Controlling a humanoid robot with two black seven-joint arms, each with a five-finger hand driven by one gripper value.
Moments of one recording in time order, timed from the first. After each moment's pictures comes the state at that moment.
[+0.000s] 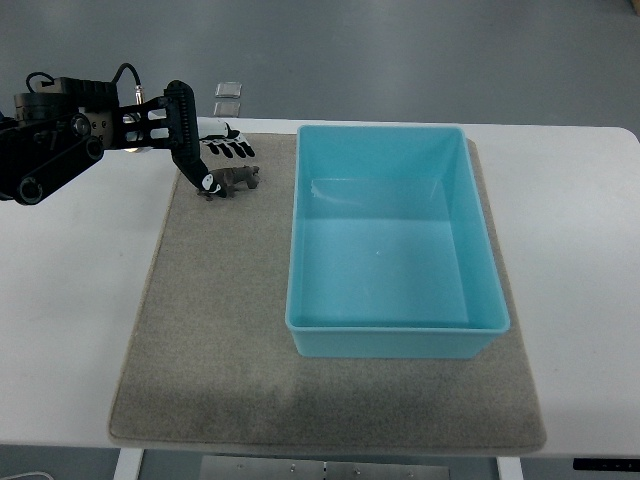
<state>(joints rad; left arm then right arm) -1.18 0.45 -0.17 -0.70 1.29 -0.40 -0.21 -0.01 0.00 0.00 0.12 -0.04 0.16 -0.02</state>
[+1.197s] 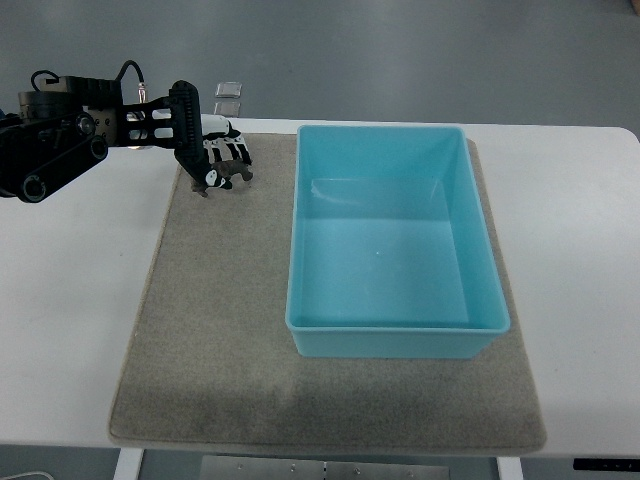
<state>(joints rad) -1.22 0.44 -0.13 -0.70 1.27 -0.36 -0.19 -0.01 0.00 0.00 0.12 -0.04 0.16 -0.02</state>
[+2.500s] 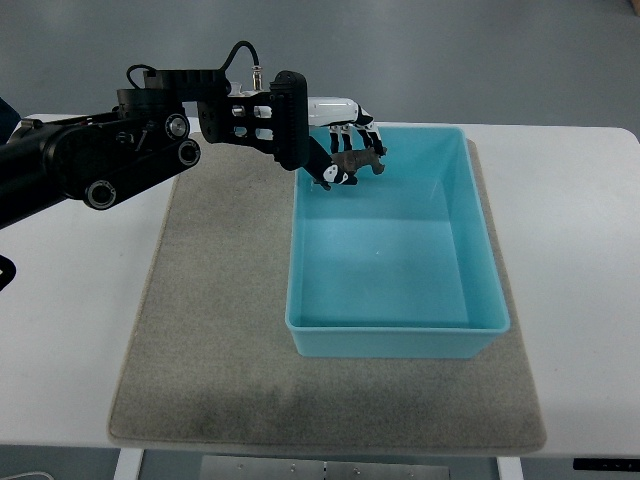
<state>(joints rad) -1.25 0.32 -0.23 -0.97 1.27 -0.25 -0.19 -0.01 0.00 0.00 0.12 -0.04 0.16 -0.02</state>
